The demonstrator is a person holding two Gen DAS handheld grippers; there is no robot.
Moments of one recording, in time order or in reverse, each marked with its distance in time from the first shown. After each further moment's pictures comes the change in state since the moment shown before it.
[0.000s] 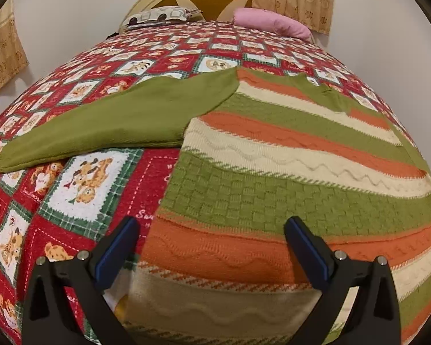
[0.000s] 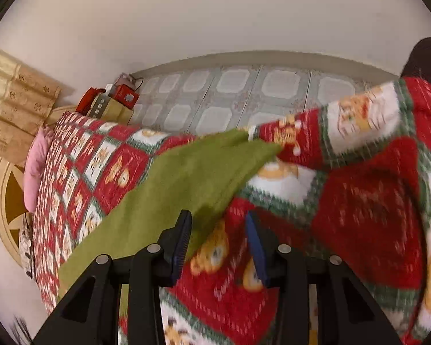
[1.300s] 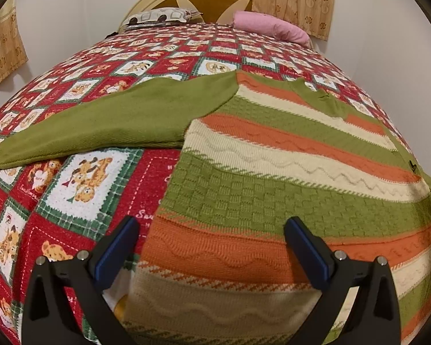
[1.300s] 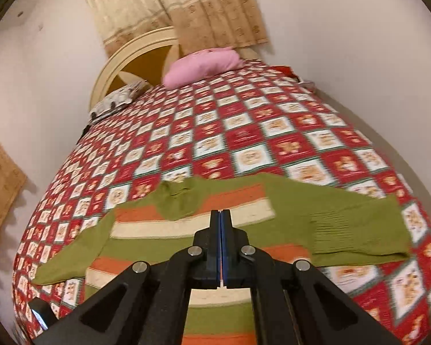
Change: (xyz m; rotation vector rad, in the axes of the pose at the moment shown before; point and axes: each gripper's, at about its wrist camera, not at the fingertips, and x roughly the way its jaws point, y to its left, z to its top) left arm -0.002 0.004 0.002 -0.016 -0.008 -0.025; right arm -0.118 0.300 -0.279 -0.930 -0.053 0.414
